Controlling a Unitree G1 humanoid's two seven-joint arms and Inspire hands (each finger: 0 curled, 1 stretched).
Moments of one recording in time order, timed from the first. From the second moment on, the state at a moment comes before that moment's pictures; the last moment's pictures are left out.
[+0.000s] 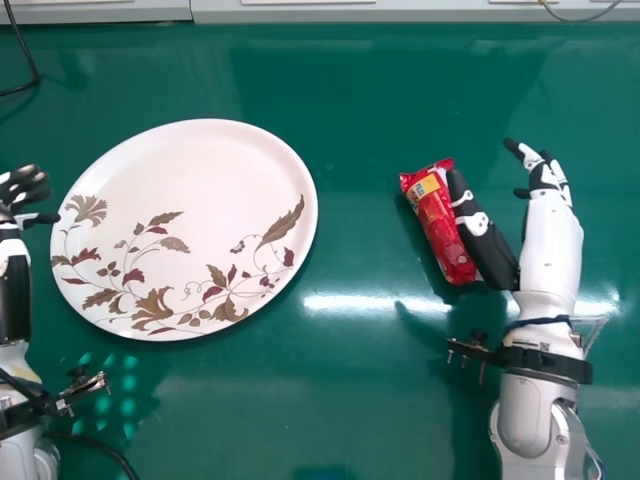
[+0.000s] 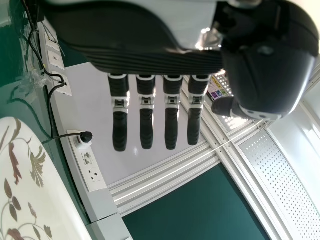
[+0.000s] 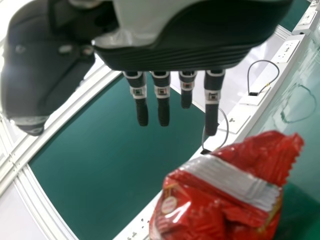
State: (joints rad) left arm 0.27 0.15 0.33 -0.16 0.18 -0.61 0.22; right arm 0.16 -0.09 0.05 -0.49 -0.78 0.10 -0.27
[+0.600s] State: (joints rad) left arm 0.27 0.15 0.33 -0.18 0.19 -0.59 0.22; right arm 0.20 -0.09 0.09 -0.58 -0.81 0.20 -0.10
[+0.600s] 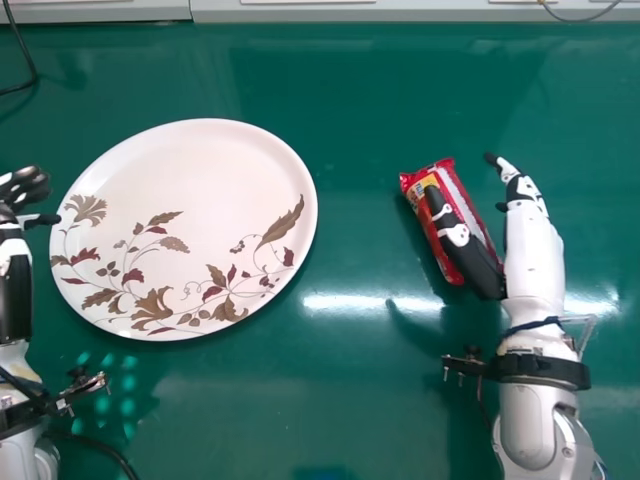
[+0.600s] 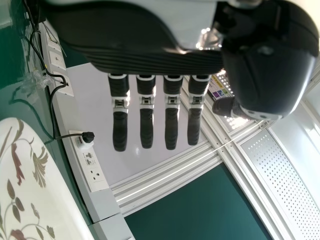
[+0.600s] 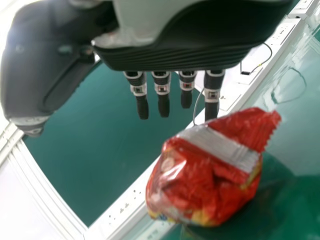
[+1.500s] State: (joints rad) left arm 0.29 0.16 0.33 -0.17 0.15 -0.61 0.20; right arm 0.21 -0.16 0.11 -0.70 -1.08 0.36 0.23
